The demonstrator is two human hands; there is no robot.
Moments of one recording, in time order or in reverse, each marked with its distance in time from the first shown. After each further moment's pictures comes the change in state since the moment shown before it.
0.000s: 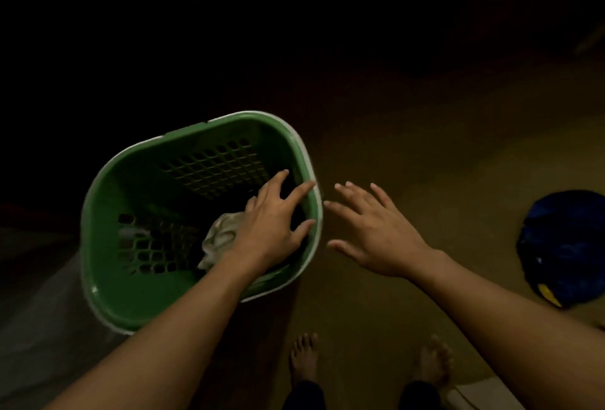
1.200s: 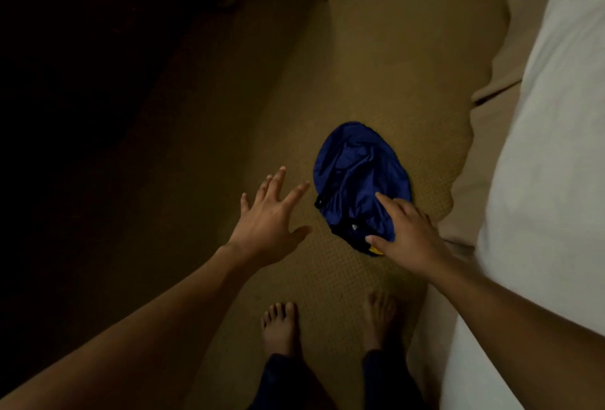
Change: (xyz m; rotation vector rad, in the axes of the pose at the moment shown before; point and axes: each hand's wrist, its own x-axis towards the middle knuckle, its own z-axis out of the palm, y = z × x) left_hand 0.336 0.552 0.291 0.309 -0.559 0.741; right_hand -0.336 0.527 0.116 0.615 0.152 1.271
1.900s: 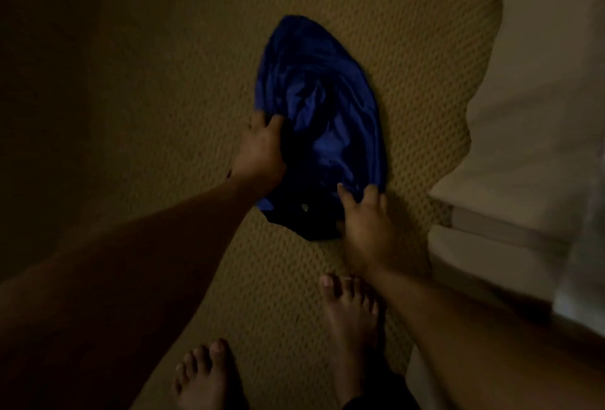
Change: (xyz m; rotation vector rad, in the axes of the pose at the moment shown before) left_hand 0.304 0.012 0.267 -0.117 0.059 -0.048; right_hand 0.159 0.148 0.239 -0.047 0.097 0.202
